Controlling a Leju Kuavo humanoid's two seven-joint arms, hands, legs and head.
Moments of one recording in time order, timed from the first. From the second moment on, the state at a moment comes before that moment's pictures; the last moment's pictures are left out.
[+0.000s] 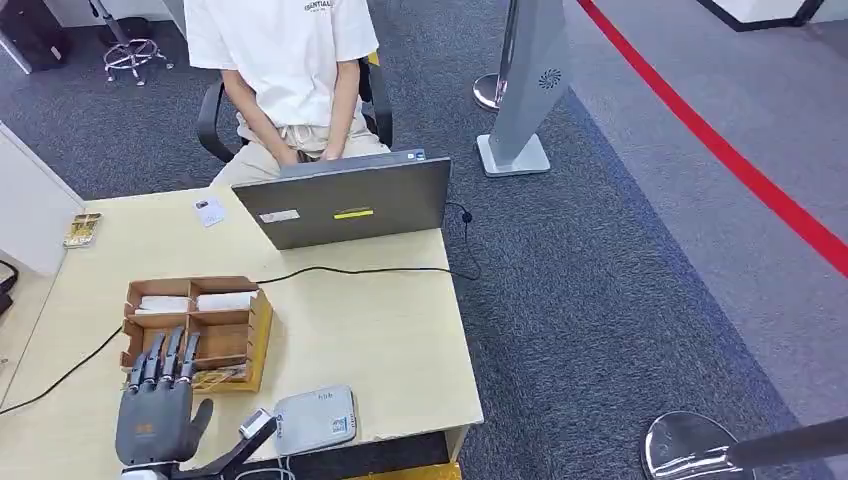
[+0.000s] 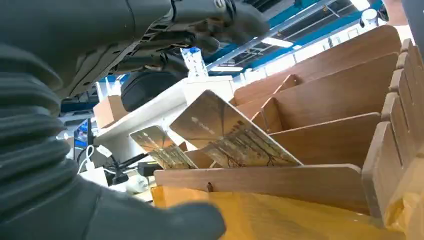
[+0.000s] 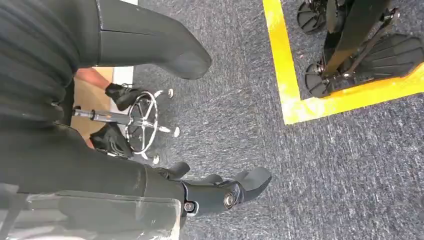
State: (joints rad) left arm 0.12 0.16 -0.26 -1.49 -1.54 0.48 0.21; right arm -0.04 0.16 -1.48 -0.38 1.44 0.14 -0.01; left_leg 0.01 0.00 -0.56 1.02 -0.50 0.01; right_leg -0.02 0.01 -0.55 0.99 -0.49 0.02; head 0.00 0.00
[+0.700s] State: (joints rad) left arm 0.12 0.16 -0.25 -1.48 -1.52 0.49 0.19; right arm -0.04 0.16 -1.48 -0.38 1.44 0.12 -0.01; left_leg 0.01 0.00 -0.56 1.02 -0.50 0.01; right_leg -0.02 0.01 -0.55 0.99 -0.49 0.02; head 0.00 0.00
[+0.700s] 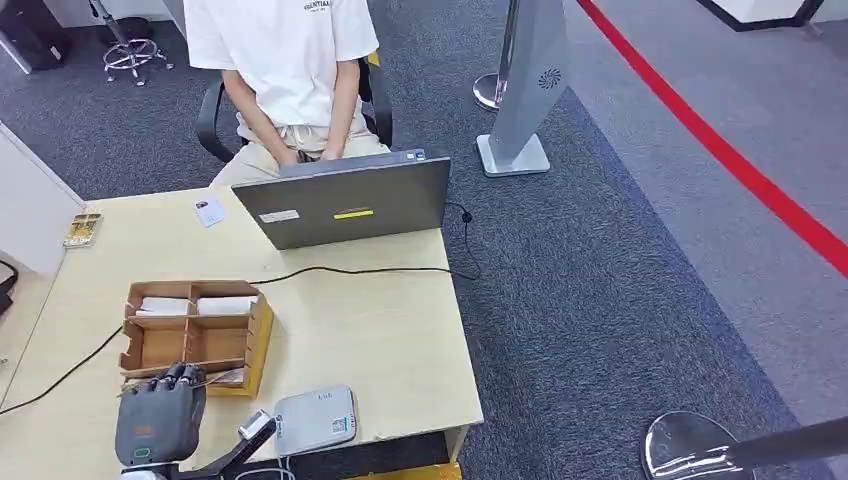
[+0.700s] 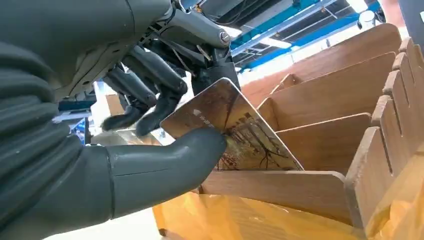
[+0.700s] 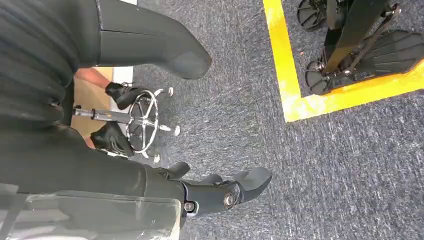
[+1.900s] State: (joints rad) left arm 0.10 0.16 -0.25 -1.52 -1.51 0.34 0.22; right arm -0.04 0.15 -1.48 -0.38 1.46 0.12 -0.01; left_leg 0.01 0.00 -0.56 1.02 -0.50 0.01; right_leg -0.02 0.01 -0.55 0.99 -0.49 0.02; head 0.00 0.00
